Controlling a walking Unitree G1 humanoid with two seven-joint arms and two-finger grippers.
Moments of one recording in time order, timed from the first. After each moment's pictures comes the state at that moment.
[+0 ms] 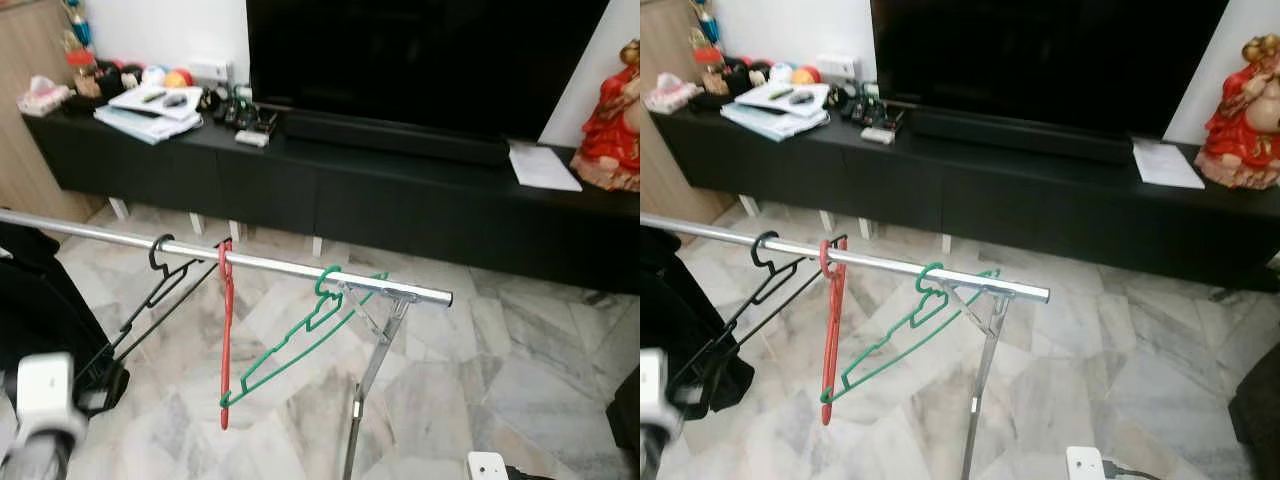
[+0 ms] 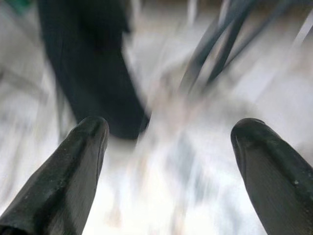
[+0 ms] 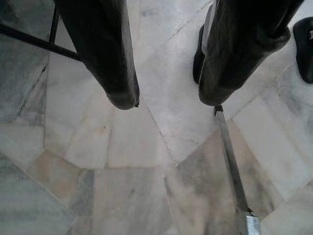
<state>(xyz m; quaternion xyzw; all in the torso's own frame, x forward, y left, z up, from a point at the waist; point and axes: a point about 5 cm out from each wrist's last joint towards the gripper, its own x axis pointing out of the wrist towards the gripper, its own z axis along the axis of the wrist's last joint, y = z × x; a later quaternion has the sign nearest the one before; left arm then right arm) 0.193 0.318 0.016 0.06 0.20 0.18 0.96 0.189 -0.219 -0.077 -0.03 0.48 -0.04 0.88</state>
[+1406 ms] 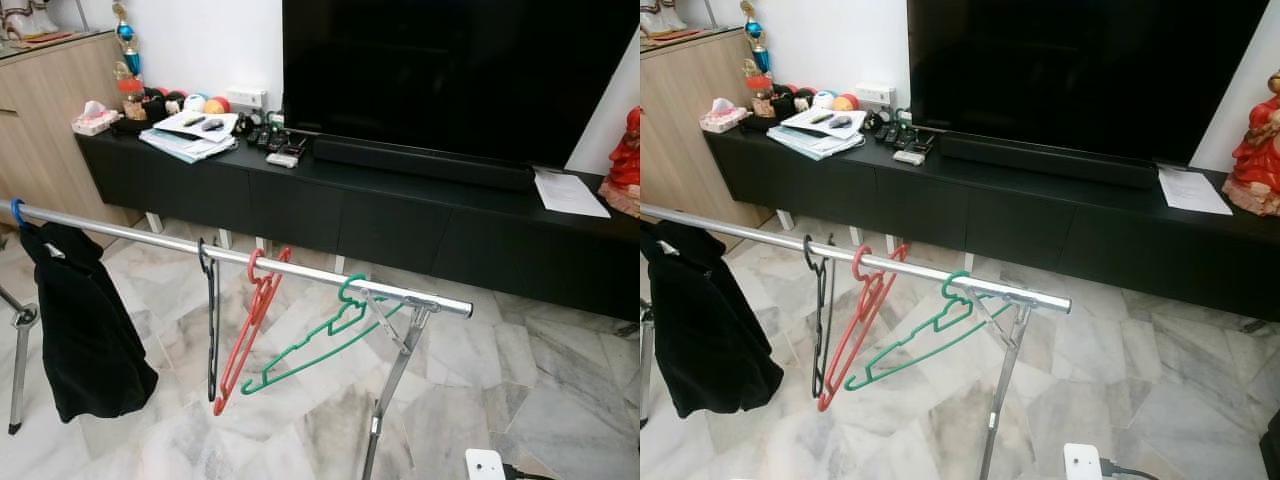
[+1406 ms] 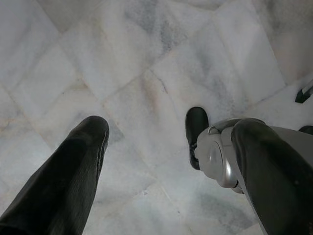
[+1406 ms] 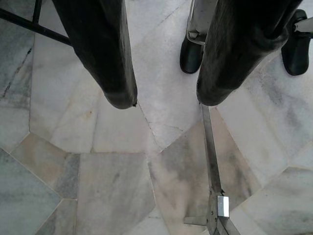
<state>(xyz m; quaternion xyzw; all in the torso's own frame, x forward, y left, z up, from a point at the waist) 0.148 0.240 -0.087 0.05 0.46 0.07 0.88 0.193 -0.215 -0.076 -0.02 0.47 -0.06 0.88</state>
